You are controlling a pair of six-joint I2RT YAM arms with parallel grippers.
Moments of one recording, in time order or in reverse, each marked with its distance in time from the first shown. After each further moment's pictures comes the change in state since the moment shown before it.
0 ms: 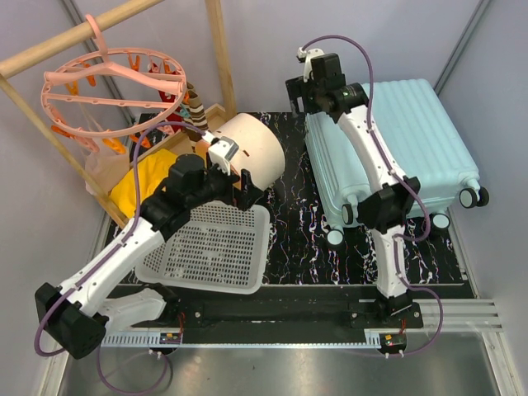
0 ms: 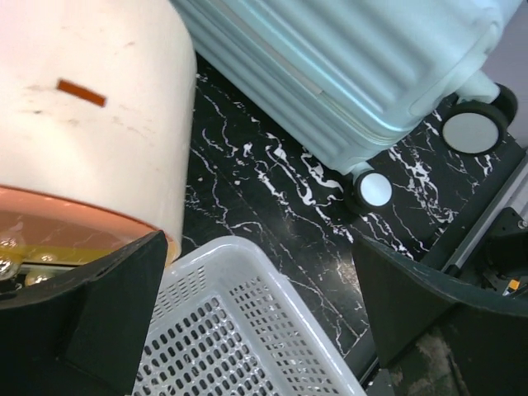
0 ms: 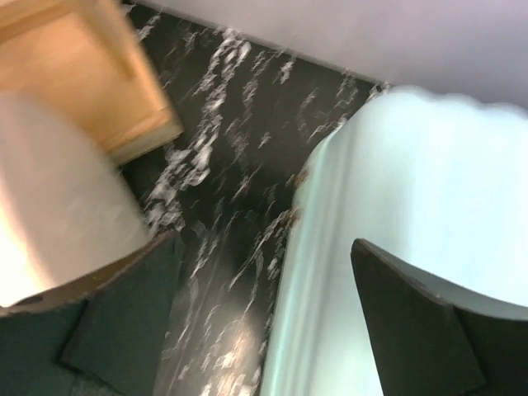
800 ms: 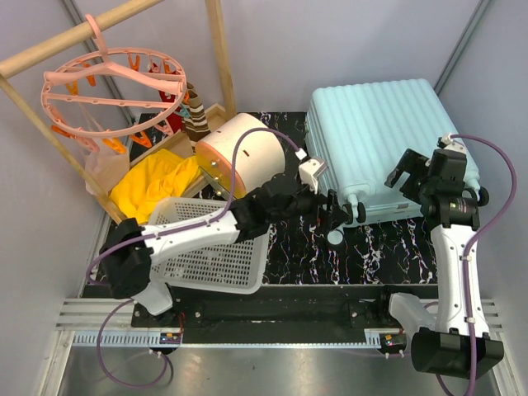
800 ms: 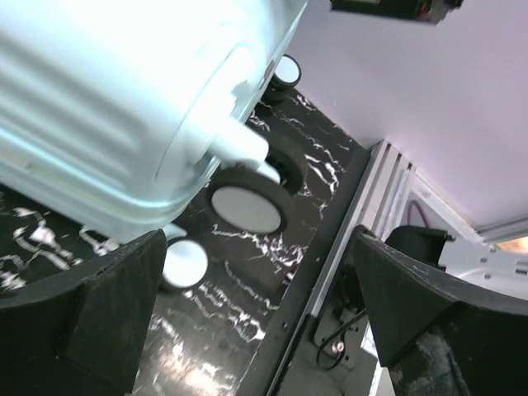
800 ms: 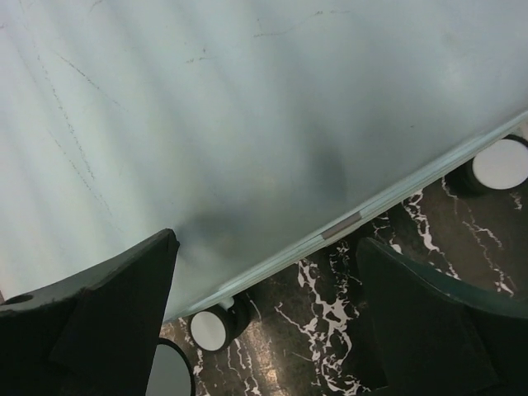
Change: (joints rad) left arm -0.477 0.461 0.163 0.430 -0.147 -0.256; right arm -0.523 -1.277 -1.412 0.077 -0.029 0.348
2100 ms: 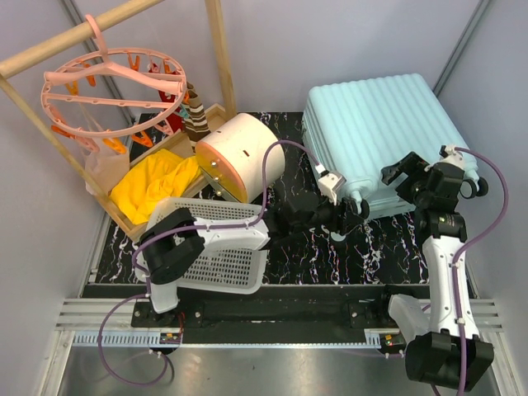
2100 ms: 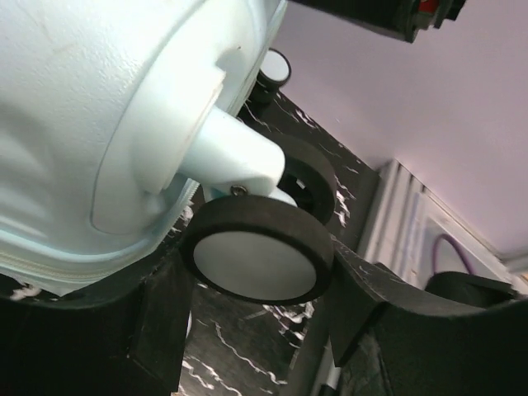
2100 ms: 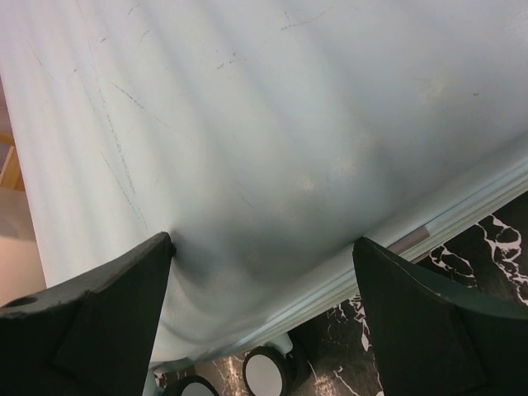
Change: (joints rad) left arm -0.060 0.319 0.040 0.345 -0.028 -0.041; right arm -0.048 -0.060 -0.277 0.383 -0.161 0.152
